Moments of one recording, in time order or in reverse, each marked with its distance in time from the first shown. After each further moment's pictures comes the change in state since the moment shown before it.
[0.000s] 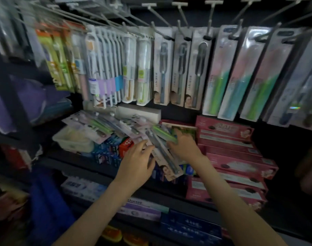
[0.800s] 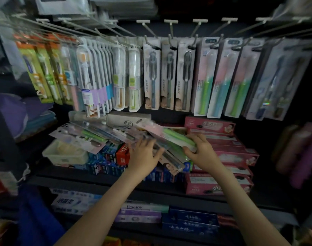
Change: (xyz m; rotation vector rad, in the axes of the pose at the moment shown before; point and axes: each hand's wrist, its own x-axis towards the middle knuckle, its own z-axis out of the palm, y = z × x) left_hand 0.042 0.001 0.009 -0.128 -0.163 -0.053; right_hand -0.069 0.016 -0.032 0.163 0.247 -0.001
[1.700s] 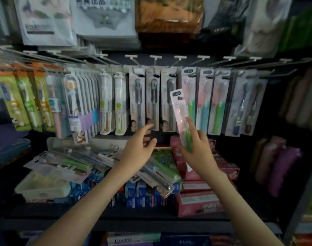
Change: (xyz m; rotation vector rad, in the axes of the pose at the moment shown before) left_hand 0.031 0.036 -0.084 -0.636 0.108 0.166; right_hand 0.009 -0.048 -0.046 -0.055 0.368 -0.090
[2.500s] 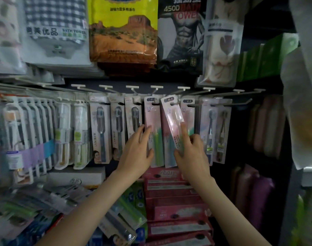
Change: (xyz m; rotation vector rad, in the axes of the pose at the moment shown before) left_hand 0.092 0.051 0.084 0.460 0.097 0.313; right_hand 0.065 0.064 -0.062 -0.377 0.155 -0.004
